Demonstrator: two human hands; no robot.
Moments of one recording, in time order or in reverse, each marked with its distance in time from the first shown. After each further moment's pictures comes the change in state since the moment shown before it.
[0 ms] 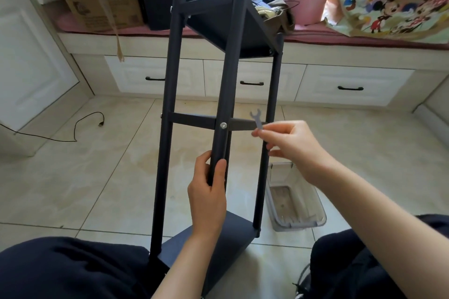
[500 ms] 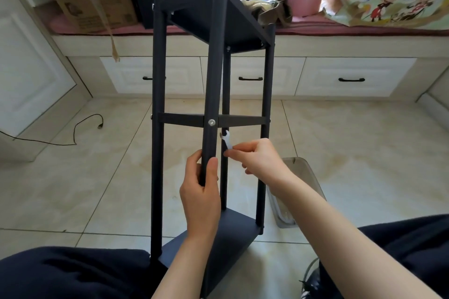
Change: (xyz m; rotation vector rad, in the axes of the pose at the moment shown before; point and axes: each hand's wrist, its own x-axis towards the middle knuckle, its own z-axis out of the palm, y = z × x) left_hand 0.003 -0.001 -0.006 0.026 0.062 0.003; right_hand 0.003 0.020 0.060 -0.043 -0.058 0.124
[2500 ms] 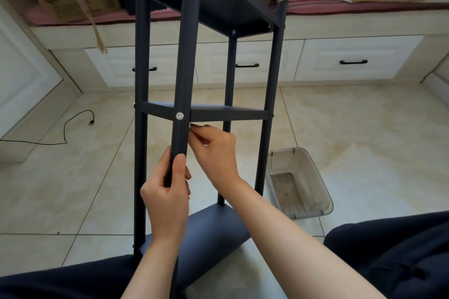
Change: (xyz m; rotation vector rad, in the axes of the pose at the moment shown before) left_hand 0.020 0.001 -0.025 0.042 0.029 0.166; right_hand 0.055 0.023 0.079 0.091 0.378 -0.643
